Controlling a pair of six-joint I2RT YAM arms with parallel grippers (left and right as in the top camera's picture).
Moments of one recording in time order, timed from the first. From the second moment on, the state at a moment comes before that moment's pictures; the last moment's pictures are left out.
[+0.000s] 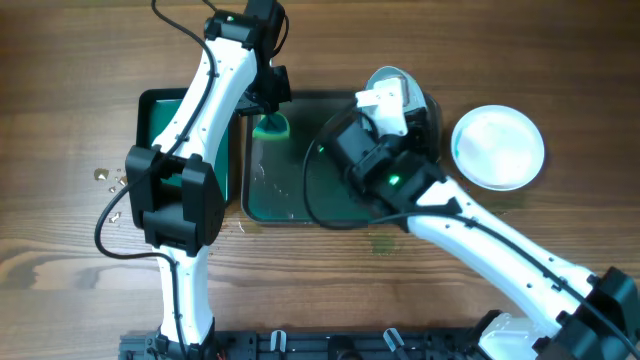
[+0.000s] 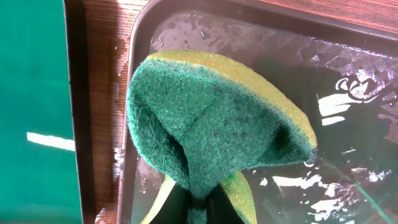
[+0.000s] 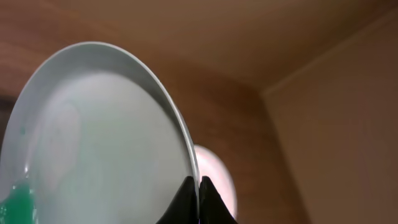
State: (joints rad) left arm -0.29 2.20 2.04 -1.31 0.00 -0.46; right arm 0.80 1.54 1.24 -0.75 1.19 0.26
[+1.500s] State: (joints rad) left arm -0.29 2.20 2.04 -1.30 0.00 -0.46; right arm 0.27 1.94 1.24 -0.62 -0.23 0.34
